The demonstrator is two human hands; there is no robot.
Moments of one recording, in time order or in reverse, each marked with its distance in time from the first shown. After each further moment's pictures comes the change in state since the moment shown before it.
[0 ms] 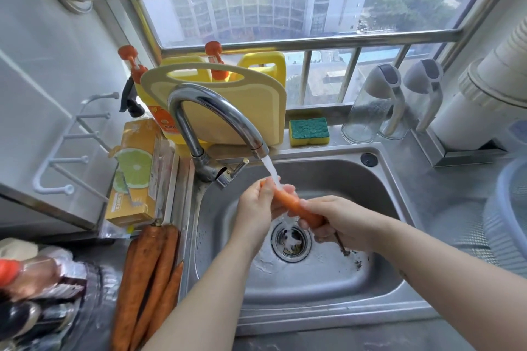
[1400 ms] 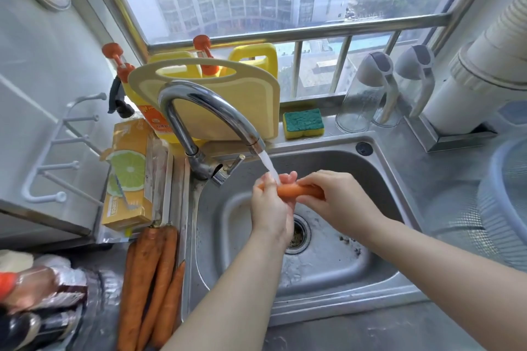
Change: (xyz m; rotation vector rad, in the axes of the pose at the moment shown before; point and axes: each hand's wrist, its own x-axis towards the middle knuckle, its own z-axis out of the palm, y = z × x) left_hand 0.001 0.006 0.035 -0.652 0.212 -0.221; right_hand -0.005 0.003 0.003 -1.001 0.643 -0.666
